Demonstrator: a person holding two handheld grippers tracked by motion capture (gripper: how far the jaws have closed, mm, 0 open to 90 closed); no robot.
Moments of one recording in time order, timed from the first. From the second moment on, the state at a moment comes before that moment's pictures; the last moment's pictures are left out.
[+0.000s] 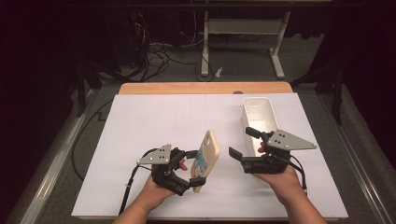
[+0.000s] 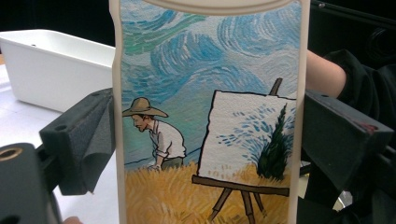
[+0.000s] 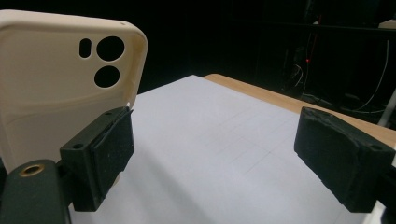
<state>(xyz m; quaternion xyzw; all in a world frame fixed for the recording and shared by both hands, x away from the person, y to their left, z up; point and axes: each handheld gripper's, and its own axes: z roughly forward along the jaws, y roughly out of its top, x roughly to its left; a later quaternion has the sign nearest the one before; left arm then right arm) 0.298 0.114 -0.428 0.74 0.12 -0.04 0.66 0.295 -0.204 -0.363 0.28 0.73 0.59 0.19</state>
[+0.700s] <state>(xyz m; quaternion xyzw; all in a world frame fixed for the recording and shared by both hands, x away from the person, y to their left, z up) 0.295 0.105 -0.435 0.75 0.10 -0.06 0.65 0.290 -0.212 -0.377 0.28 0.73 0.60 0.15</state>
